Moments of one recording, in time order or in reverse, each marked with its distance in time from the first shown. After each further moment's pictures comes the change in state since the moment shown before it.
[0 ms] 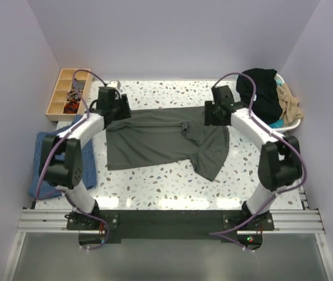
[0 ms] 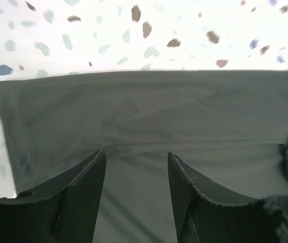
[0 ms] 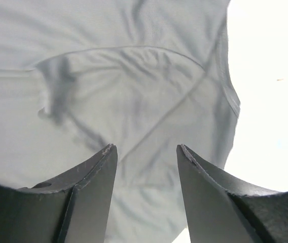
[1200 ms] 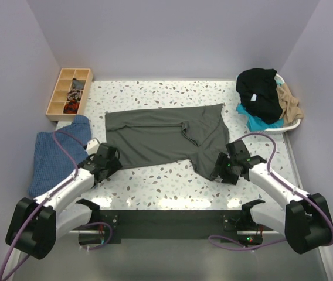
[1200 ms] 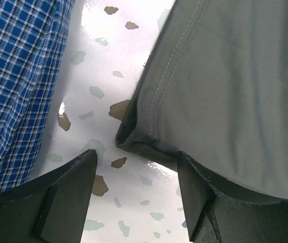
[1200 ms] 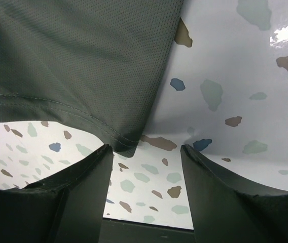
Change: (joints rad) left arm -0.188 -0.723 -0.764 -0.298 -0.436 -0.592; right arm 0.015 -0.663 -0.841 -0.018 -0.216 0.457
